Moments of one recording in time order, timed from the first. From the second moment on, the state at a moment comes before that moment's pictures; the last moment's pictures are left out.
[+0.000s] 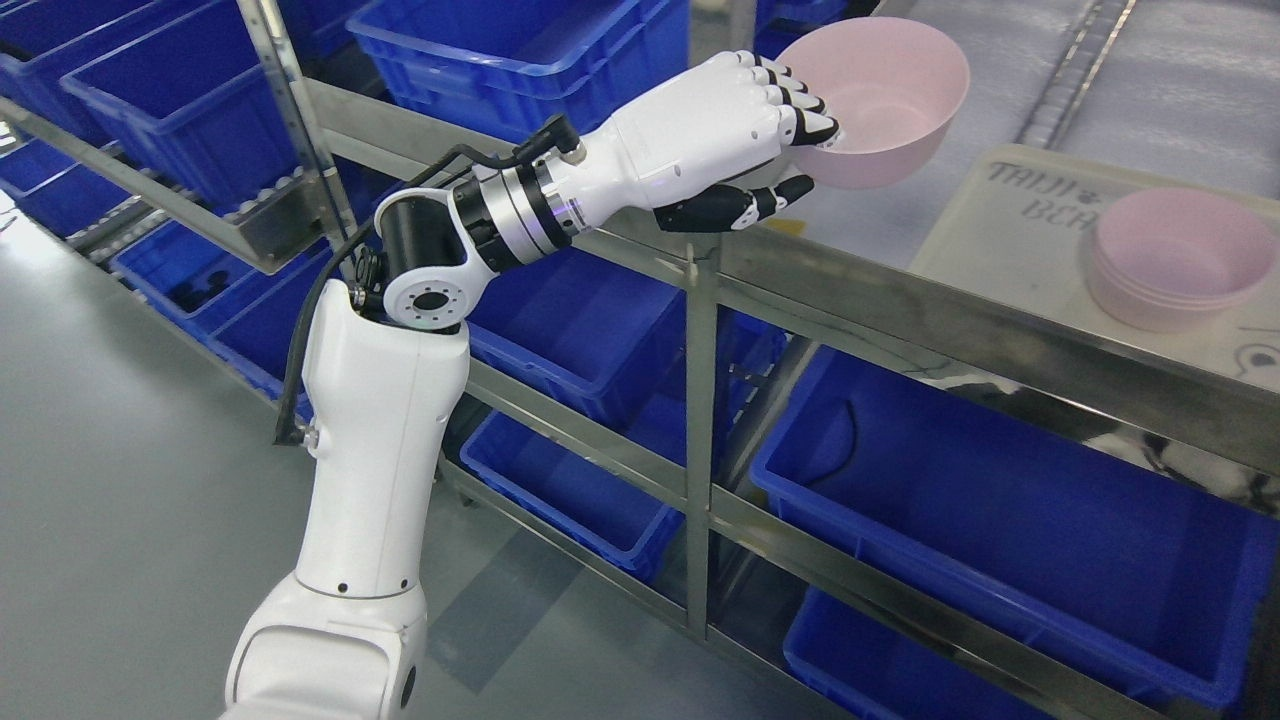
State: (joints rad) left arm -0.79 0.00 -0.14 -1.50 -0.64 -0.79 -0.67; right arm 0.00 0.00 0.05 0.00 0.05 -0.08 -0.03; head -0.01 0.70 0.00
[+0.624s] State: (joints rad) left arm -0.94 0.00 -0.21 -1.22 -0.75 -0.77 -0.66; right arm 0.00 0.00 0.05 0.00 0.05 -0.08 -0.03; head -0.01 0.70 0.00
